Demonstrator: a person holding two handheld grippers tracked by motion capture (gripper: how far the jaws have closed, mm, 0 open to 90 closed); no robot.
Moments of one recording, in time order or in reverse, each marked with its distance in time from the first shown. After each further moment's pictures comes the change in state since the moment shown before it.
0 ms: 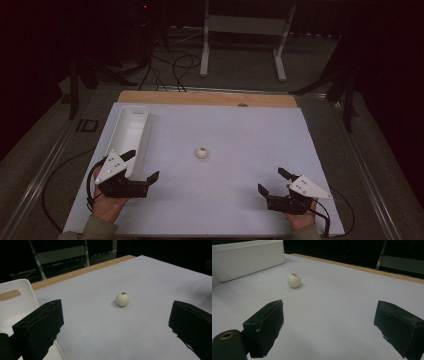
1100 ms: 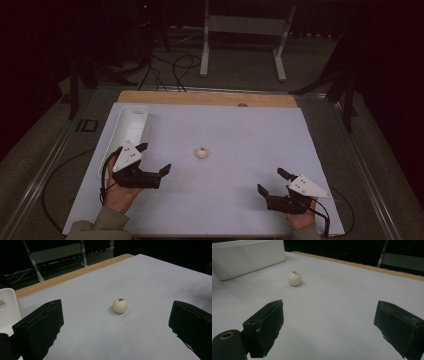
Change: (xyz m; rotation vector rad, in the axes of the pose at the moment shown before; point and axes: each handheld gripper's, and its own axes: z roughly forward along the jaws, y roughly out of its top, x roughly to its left) left arm -0.007 0.019 0.030 0.027 -0.018 0.017; right arm 0.000 0.000 0.002 0.016 0.008 0.006
